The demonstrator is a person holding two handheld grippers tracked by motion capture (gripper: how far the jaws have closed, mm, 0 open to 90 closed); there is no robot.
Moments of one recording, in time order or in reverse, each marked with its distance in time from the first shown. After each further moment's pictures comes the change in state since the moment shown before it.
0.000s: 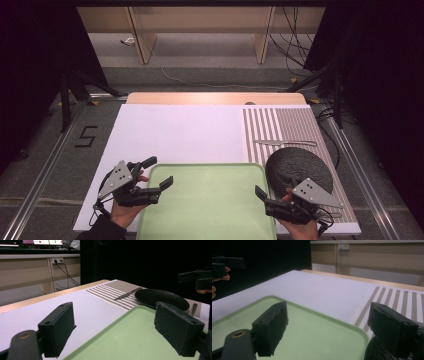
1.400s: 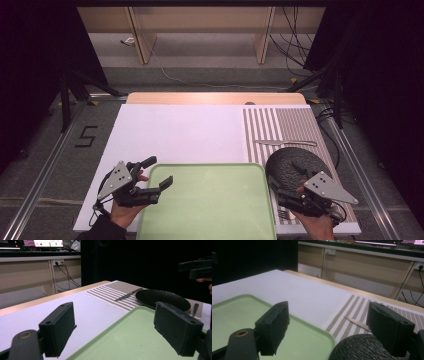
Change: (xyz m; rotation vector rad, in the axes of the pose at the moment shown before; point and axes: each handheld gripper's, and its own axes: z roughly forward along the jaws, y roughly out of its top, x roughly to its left) left arm -0.001 0.000 -0.001 -0.008 0.006 0.012; right arm -0.024 0.018 -0.013 -0.010 -0.112 -0.112
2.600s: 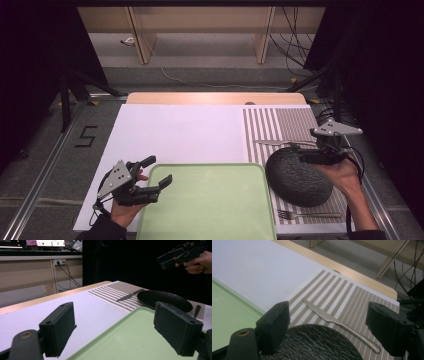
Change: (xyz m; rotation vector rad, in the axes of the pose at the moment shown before) left arm 0.003 -0.001 0.000 -0.006 0.009 -0.014; right arm -0.105 0.055 0.051 0.352 -0.047 -0.078
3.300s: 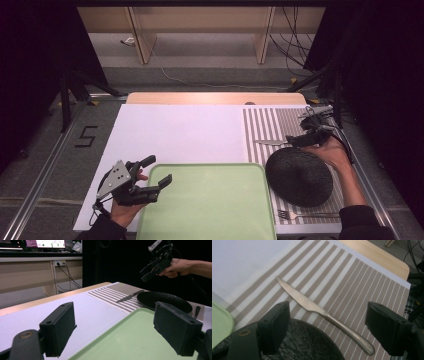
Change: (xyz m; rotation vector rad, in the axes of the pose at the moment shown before) left arm 0.000 0.000 -0.001 -0.009 0.000 0.000; right arm -0.041 0.009 0.082 0.284 0.001 -0.037
